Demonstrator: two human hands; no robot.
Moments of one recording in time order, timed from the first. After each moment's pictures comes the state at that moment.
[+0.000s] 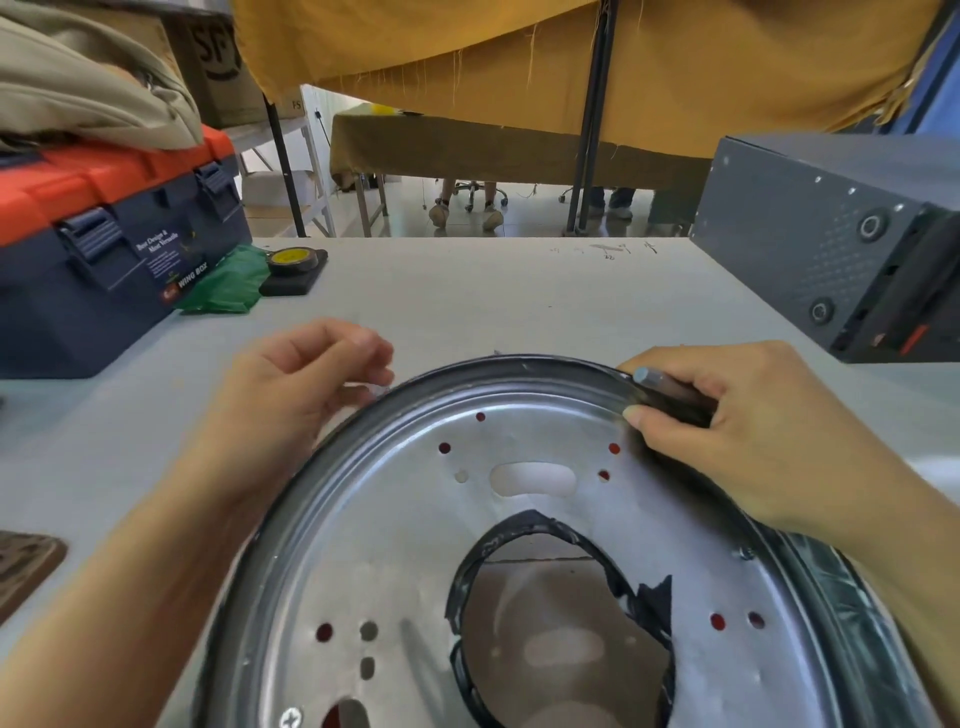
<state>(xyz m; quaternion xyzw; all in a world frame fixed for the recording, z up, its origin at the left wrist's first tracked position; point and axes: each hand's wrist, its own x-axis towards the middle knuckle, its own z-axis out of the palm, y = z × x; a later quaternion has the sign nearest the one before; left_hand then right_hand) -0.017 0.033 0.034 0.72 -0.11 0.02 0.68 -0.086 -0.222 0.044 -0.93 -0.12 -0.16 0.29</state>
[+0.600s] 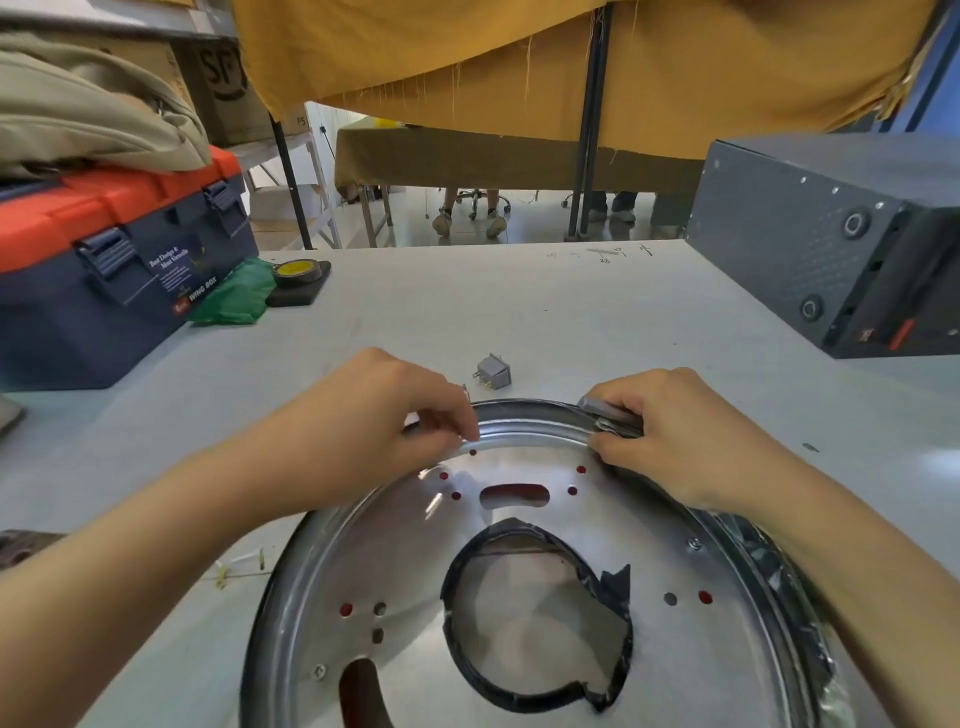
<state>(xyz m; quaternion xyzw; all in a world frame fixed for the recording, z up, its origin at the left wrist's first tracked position) -0.024 0.012 0.049 0.89 -0.40 0.03 0.20 -0.063 -0.225 0.020 -0.96 -0.08 -0.03 0.28</state>
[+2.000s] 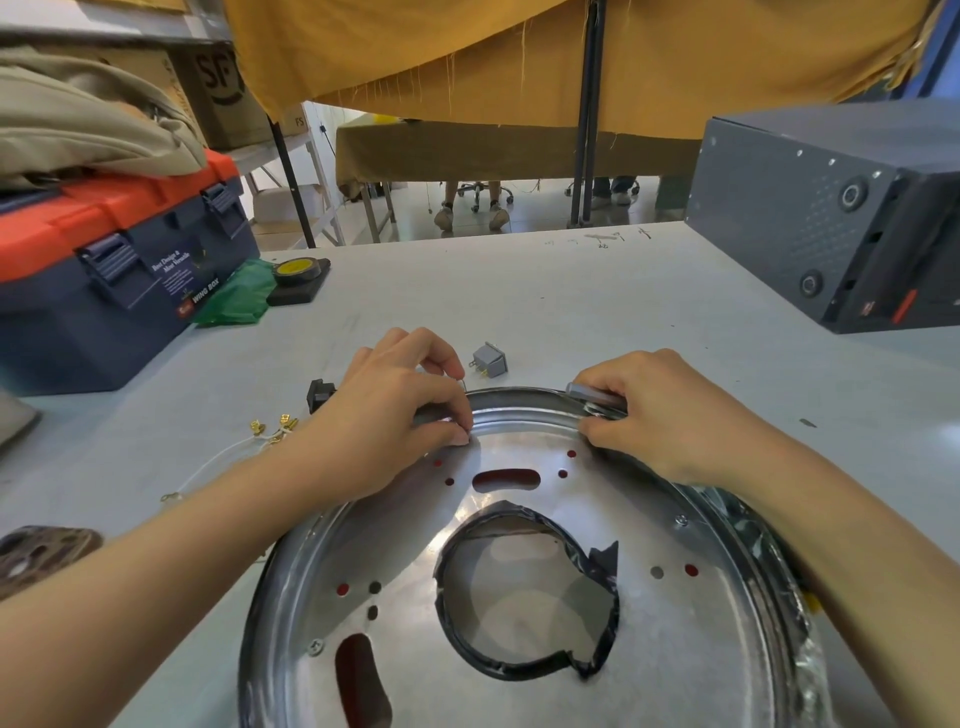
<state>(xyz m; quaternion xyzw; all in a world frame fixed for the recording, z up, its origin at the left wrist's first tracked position) -0.012 0.003 0.020 0.91 -0.37 0.09 0.17 -0.060 -0.225 0.017 -0.96 -0.09 -0.02 0.26</state>
